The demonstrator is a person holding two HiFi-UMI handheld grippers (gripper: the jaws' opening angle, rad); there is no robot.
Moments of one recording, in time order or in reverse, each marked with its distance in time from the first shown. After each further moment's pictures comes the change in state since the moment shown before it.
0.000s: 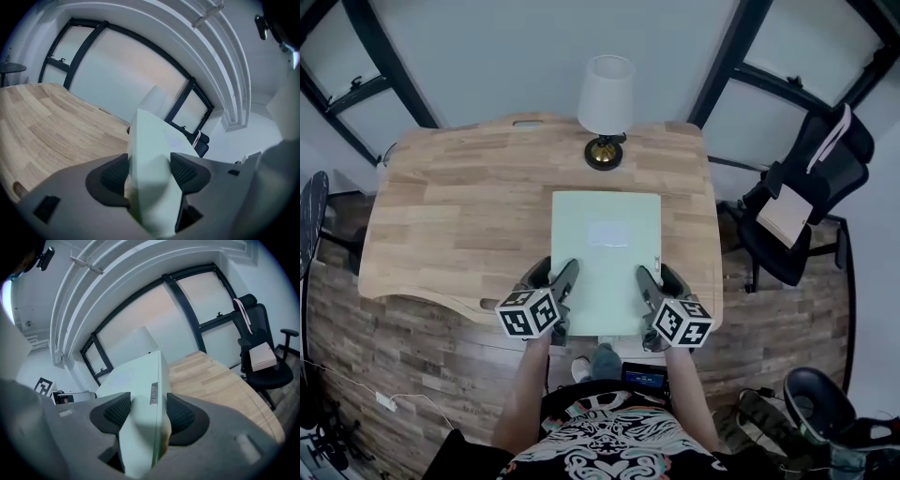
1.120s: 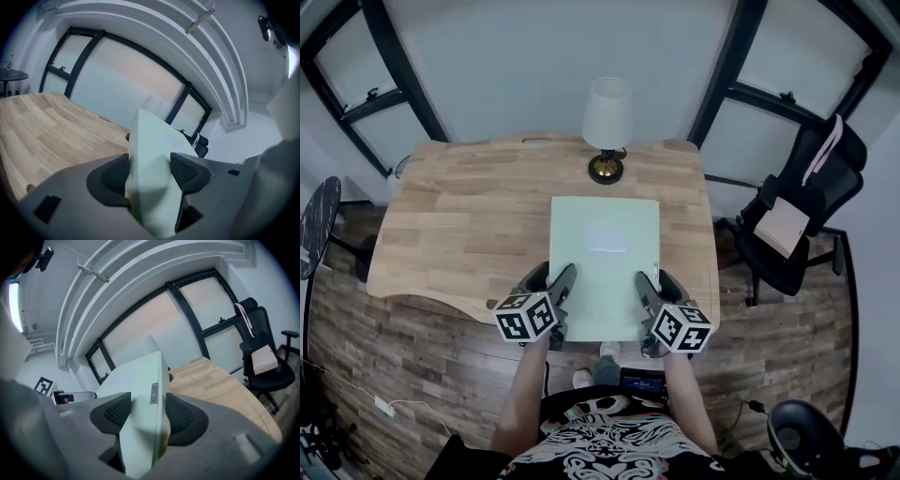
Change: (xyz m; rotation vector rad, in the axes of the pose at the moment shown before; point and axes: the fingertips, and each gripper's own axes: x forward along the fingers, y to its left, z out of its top) left arm -0.042 -0.026 0.022 0.027 -0.051 0.013; right arm -0.034 0.026 0.018 -0.009 -0.057 0.049
